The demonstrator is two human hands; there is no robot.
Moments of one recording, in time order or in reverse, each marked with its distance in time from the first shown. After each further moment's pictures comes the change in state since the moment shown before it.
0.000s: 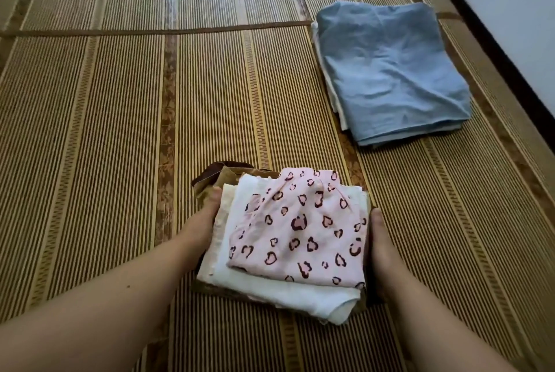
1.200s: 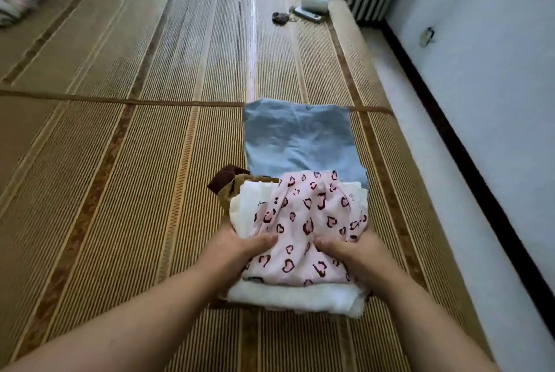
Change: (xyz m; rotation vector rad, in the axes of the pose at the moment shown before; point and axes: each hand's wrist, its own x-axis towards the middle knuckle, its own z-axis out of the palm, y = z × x) left_hand -0.083 0.158 0.255 -0.013 -0.008 0.343; right_hand -0.021 -0.222 -0.189 -0.343 -0.132 -0.413
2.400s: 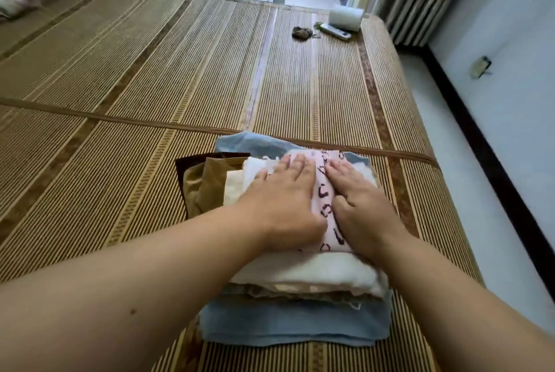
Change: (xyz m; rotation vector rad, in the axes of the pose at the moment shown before) left_hand 0.248 0.121 0.092 1.209 0.049 0.438; right_hand 0.271 -0.073 -0.055 -0.894 0.005 -0.620
